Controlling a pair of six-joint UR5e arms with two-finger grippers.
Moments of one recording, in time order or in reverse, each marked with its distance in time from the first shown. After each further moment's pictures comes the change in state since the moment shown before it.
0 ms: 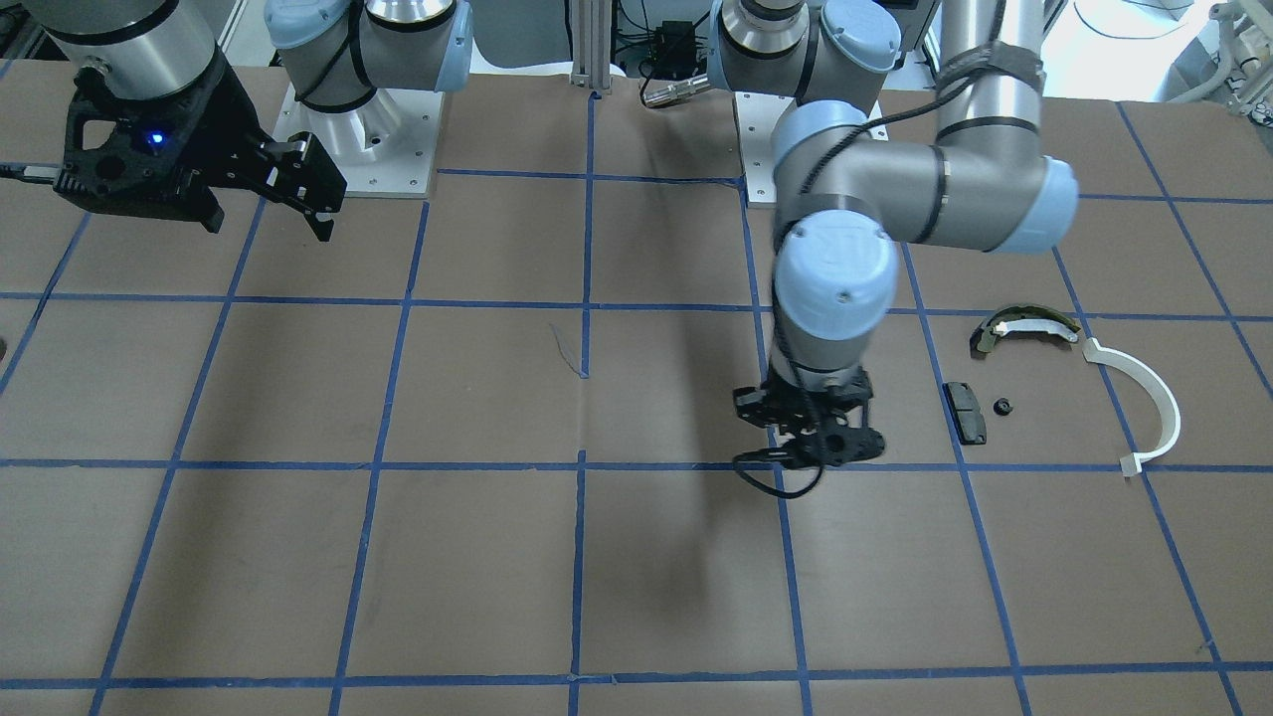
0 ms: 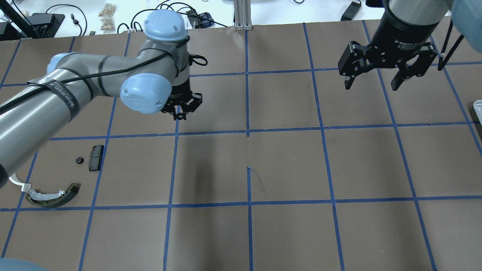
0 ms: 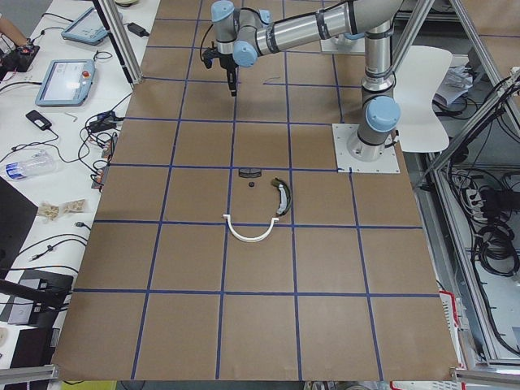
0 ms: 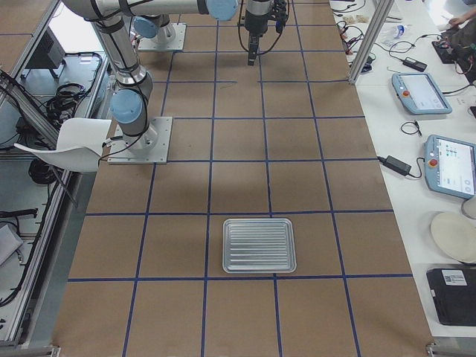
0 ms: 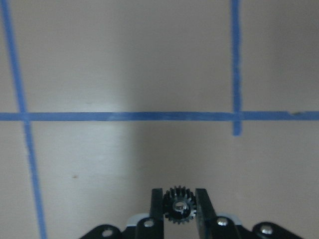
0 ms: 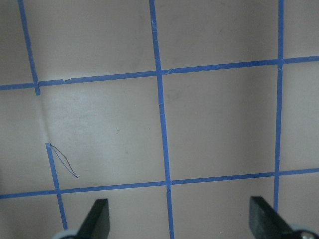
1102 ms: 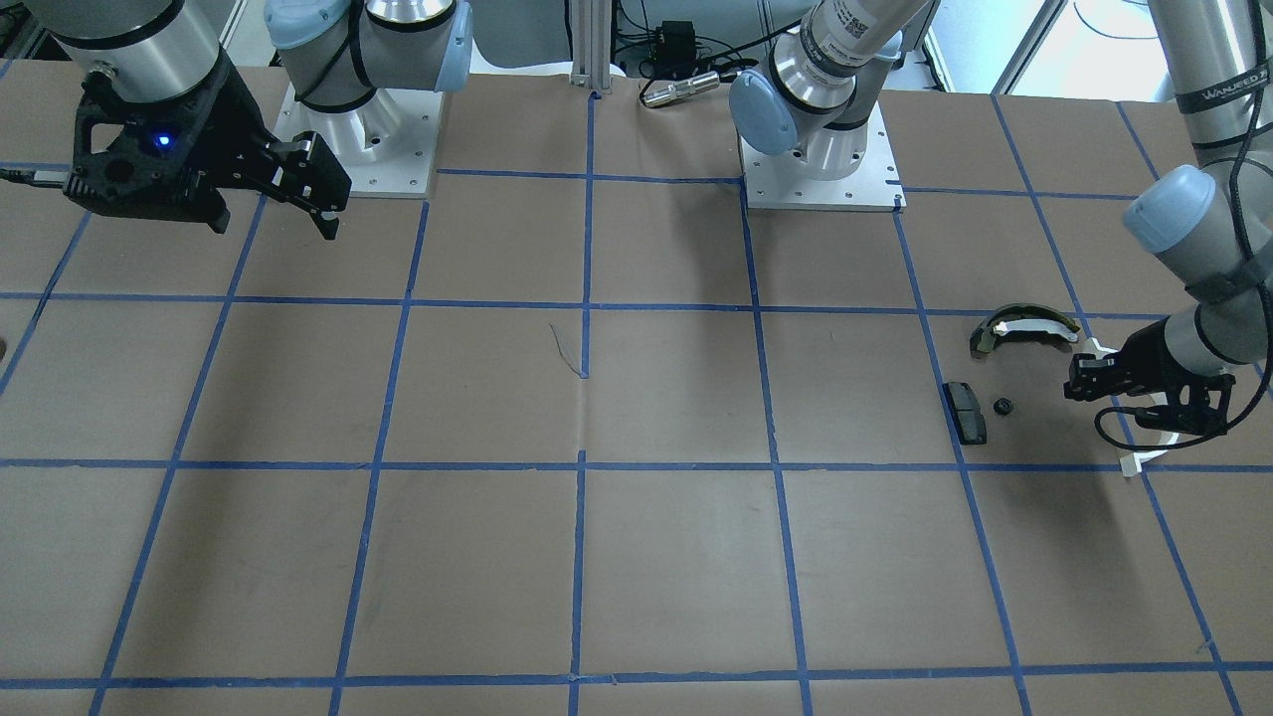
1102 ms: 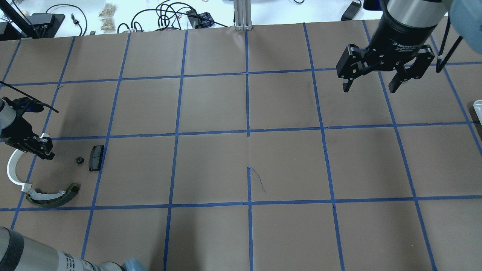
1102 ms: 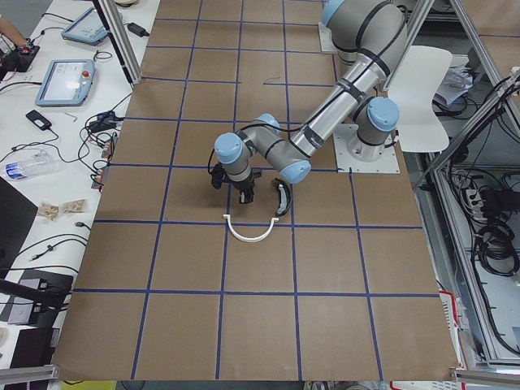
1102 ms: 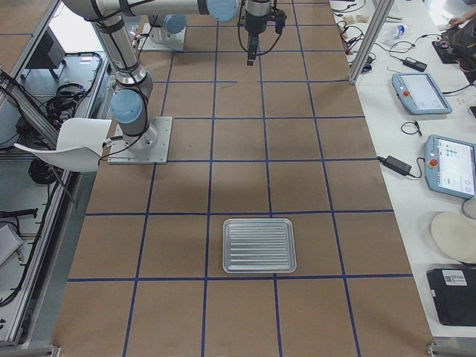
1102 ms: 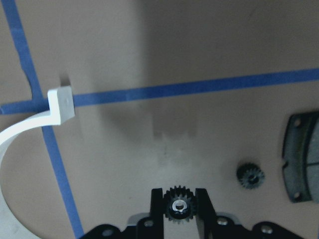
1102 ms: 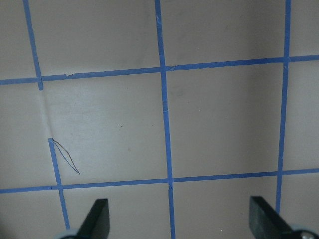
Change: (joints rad) left arm 0.758 -0.050 -0.161 0.151 -0.057 0.948; right arm 0.001 0.001 0.002 0.003 0.008 -0.014
